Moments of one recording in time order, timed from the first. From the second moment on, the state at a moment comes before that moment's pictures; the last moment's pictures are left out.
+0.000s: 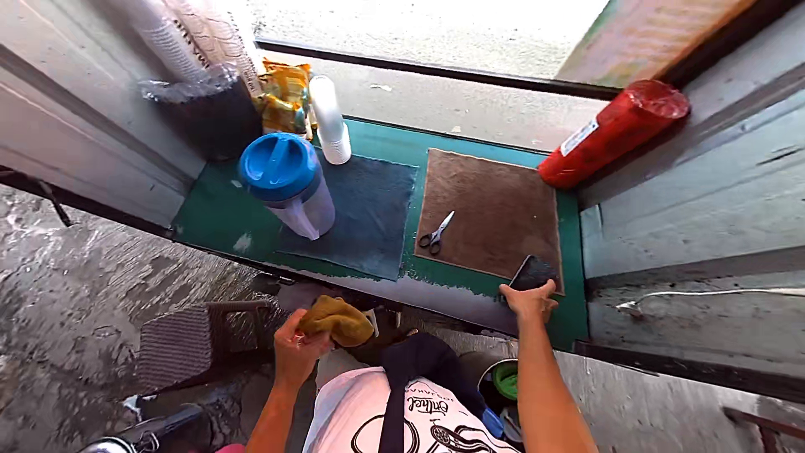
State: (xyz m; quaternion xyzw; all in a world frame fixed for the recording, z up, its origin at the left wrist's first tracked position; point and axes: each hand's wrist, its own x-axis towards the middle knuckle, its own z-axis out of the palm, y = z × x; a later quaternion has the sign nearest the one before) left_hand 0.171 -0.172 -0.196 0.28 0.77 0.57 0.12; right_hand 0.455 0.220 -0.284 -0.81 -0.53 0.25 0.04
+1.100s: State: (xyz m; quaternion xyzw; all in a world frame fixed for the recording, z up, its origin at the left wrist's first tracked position) left_hand -0.116 -0.181 -0.202 0.55 0.81 0.17 0.15; right_hand 0.102 -0.011 -0.160 -0.46 -0.79 0.34 0.21
